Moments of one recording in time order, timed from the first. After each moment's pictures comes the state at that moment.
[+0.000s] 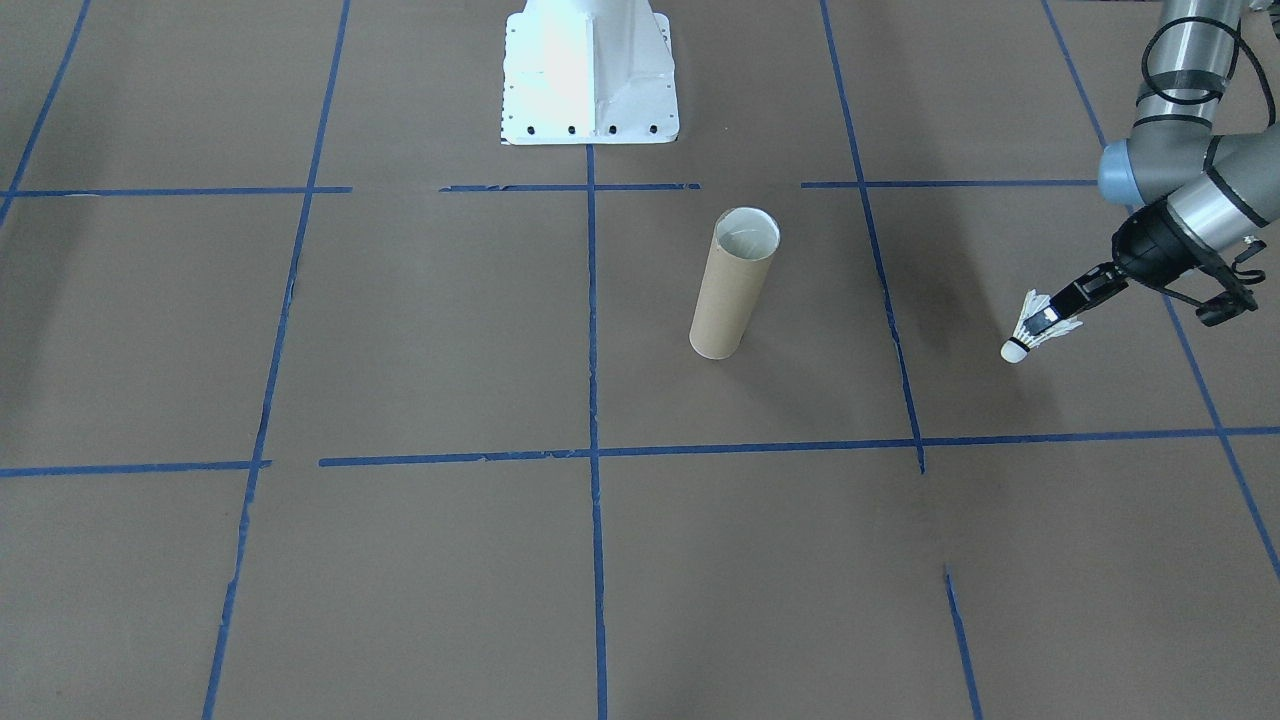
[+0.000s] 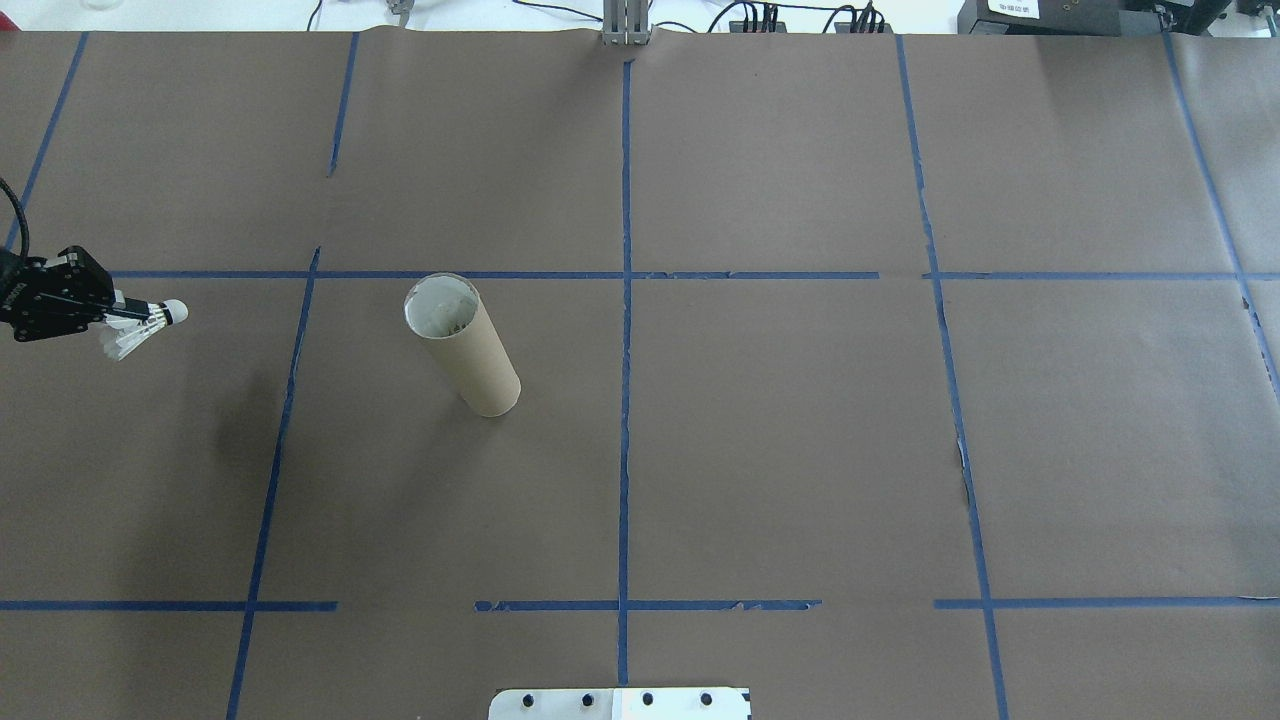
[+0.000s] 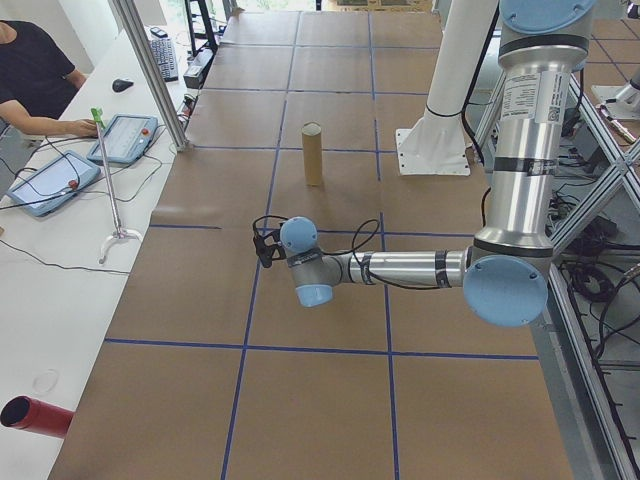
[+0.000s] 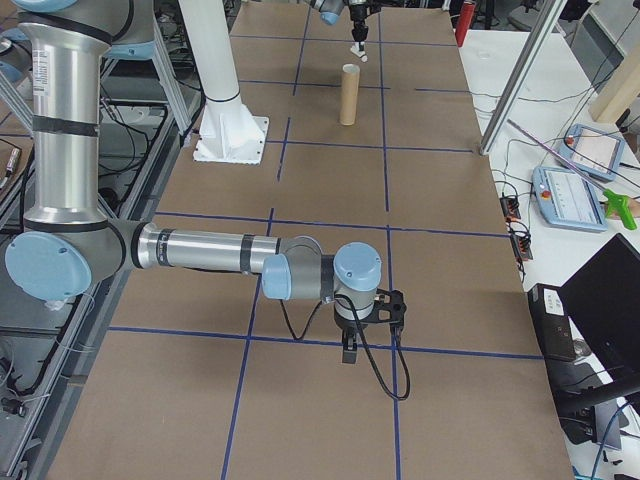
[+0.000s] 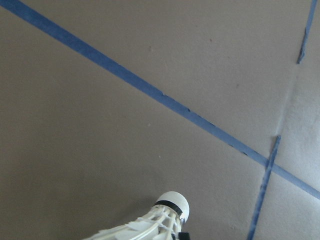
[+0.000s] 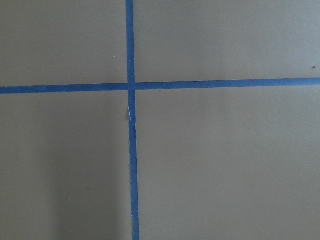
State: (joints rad) left arm -1.11 -1.62 -1.47 -2.83 -2.47 -1.63; right arm 1.56 -1.66 1.62 -1.49 2.30 0.08
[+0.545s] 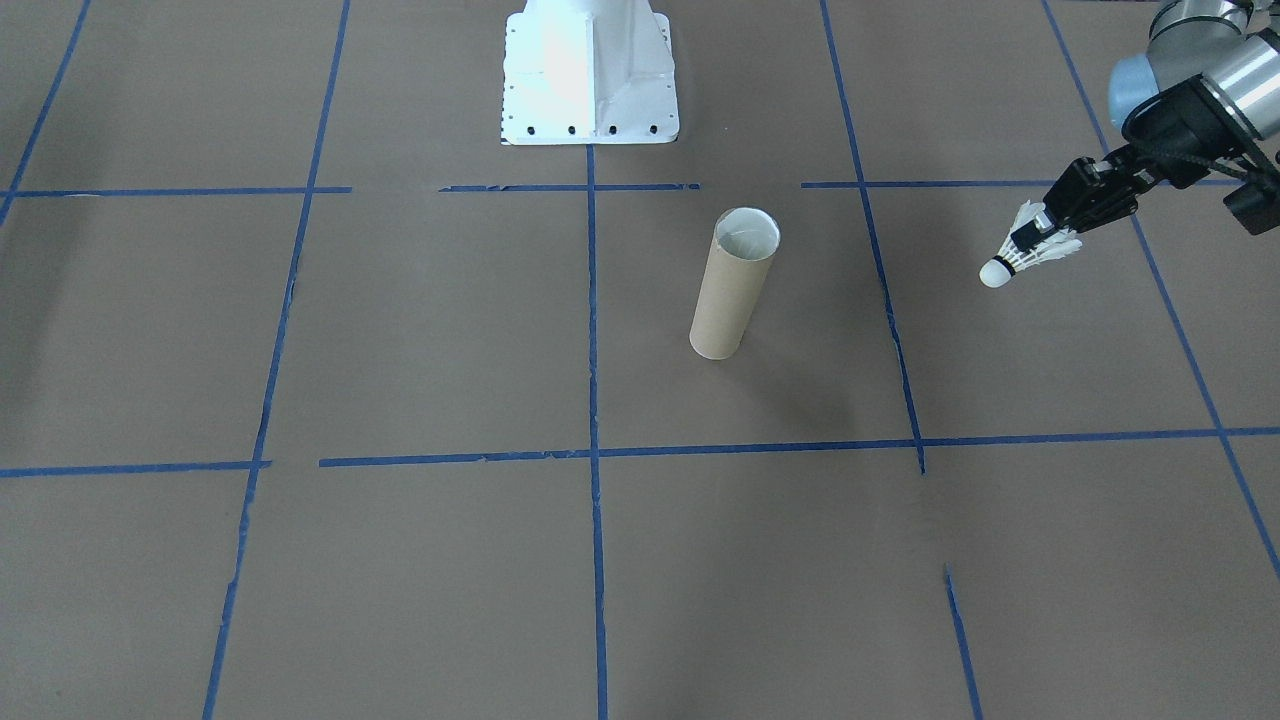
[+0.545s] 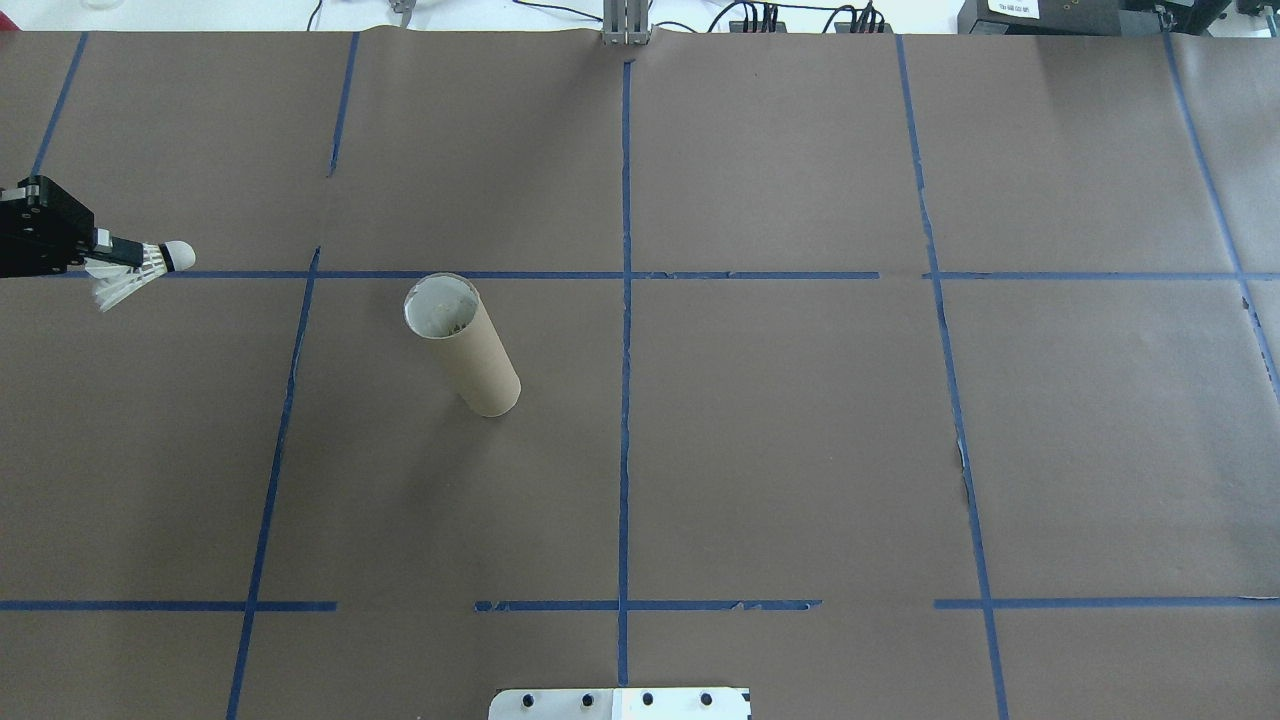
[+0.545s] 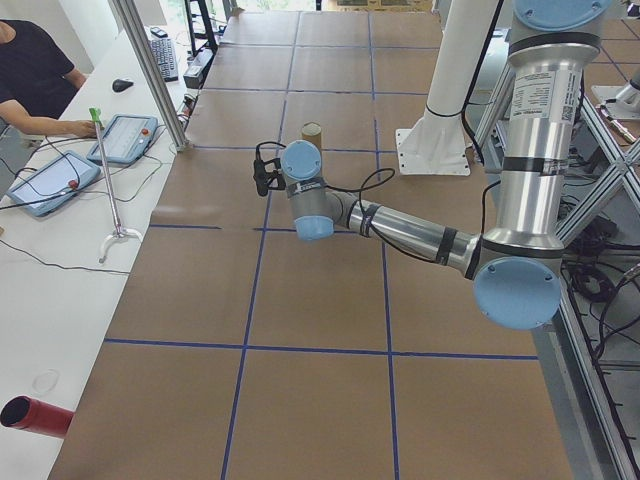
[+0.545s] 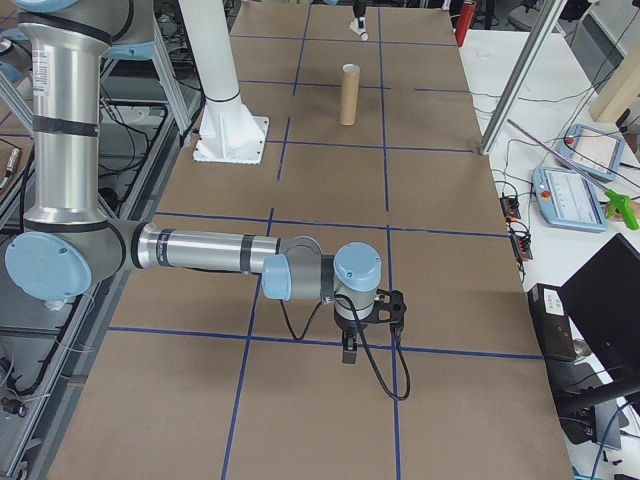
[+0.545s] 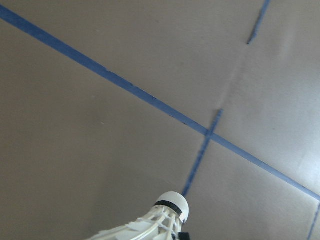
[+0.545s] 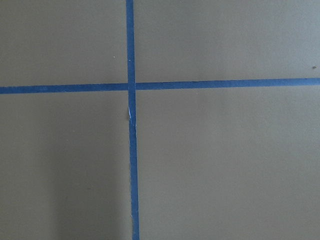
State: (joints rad) left arm -1.18 -1.62 -1.81 -2.60 -2.53 -1.40; right arm 1.56 -1.66 1.62 -1.49 2.30 0.08
